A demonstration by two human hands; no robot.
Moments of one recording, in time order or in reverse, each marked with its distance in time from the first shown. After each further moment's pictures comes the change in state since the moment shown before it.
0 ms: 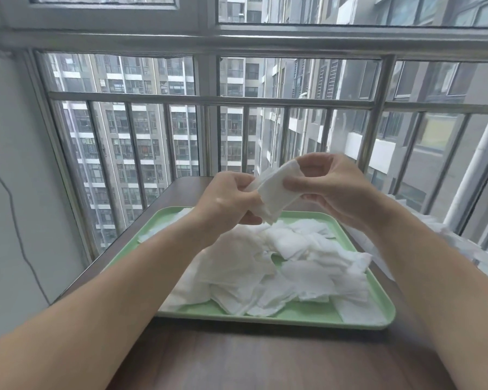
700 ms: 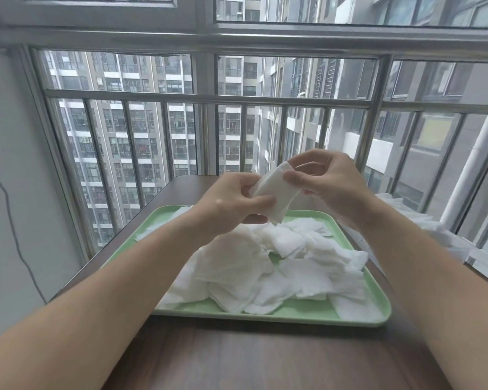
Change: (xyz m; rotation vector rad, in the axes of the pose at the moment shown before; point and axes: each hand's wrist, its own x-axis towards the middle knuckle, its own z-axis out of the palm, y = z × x) left_hand 0.000 -0.003 -0.002 -0.038 -0.176 0.043; right_hand 0.000 0.004 0.001 -0.247 0.155 -0.094
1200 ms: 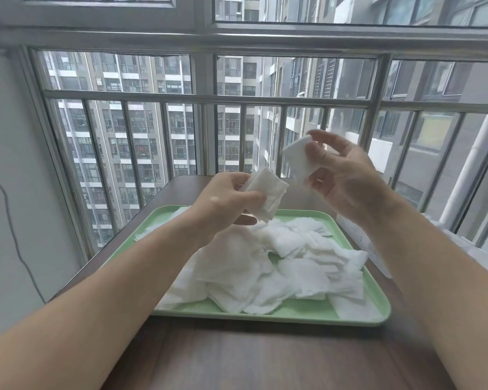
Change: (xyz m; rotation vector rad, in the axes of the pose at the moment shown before) left_hand 0.003 -0.005 -0.002 -0.015 0.122 -0.063; right_hand 0.001 -0.008 -0.009 0.644 0.053 0.153
